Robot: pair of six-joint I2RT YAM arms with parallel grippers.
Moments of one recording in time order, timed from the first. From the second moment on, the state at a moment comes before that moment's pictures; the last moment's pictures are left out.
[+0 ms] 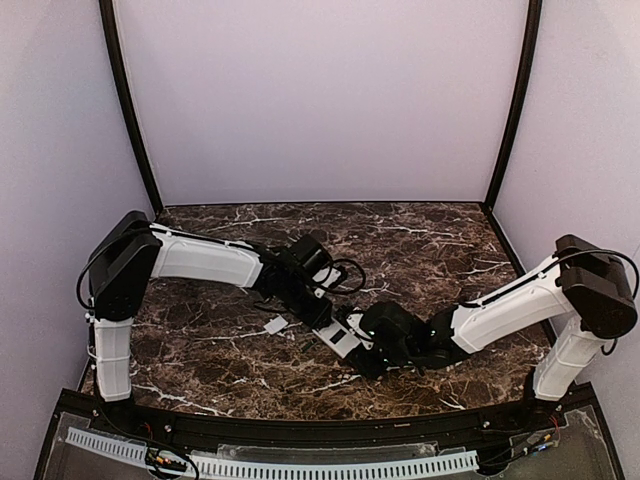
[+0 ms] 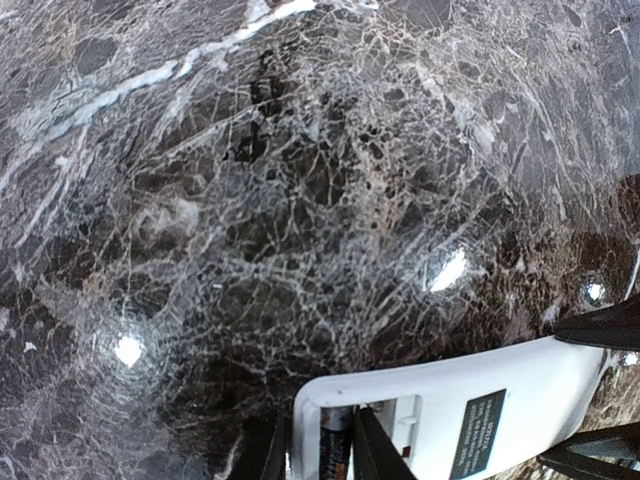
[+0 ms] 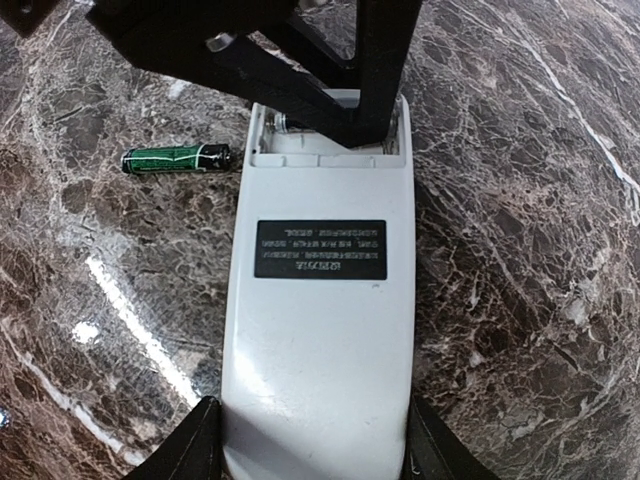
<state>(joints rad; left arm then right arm) -0.90 2.05 1.39 -0.45 0.12 -0.17 1.17 1.67 0.72 0.04 0.20 0.26</state>
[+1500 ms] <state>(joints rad) -0.83 1.53 1.07 -0.40 0.17 -0.19 1.17 1.63 0.68 0.06 0.21 0.21</state>
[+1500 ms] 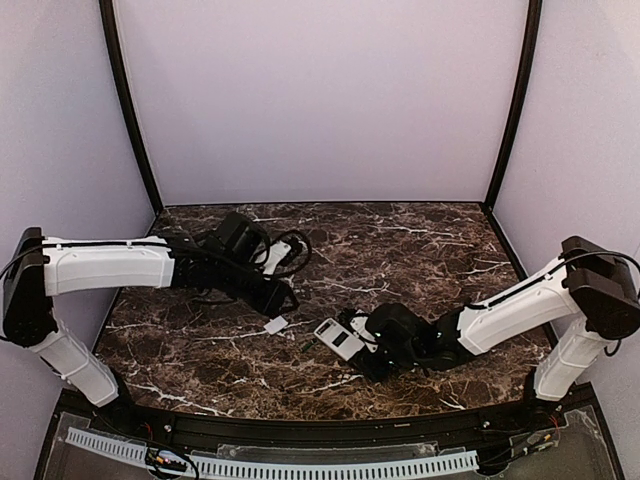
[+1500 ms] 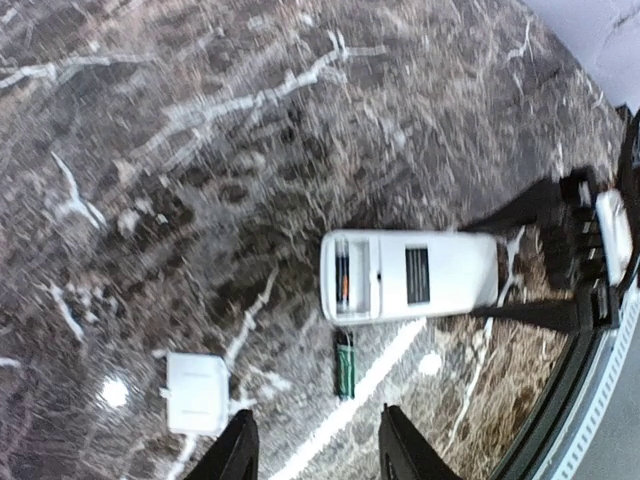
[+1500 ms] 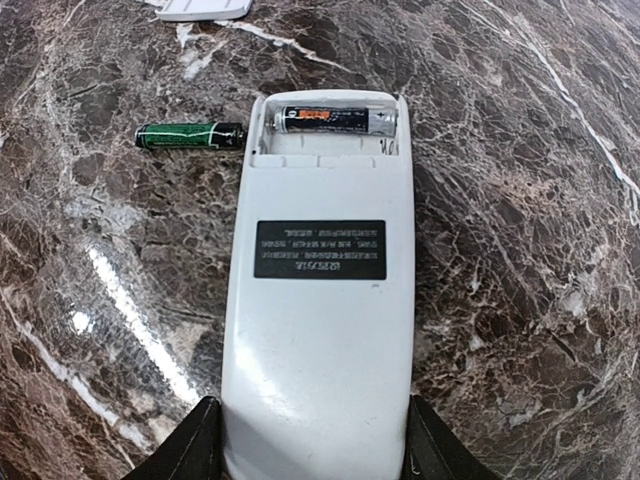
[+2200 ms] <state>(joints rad) -0.97 1.75 1.07 -0.46 0.13 -0.19 1.11 1.54 0.60 0.02 0.15 0.26</state>
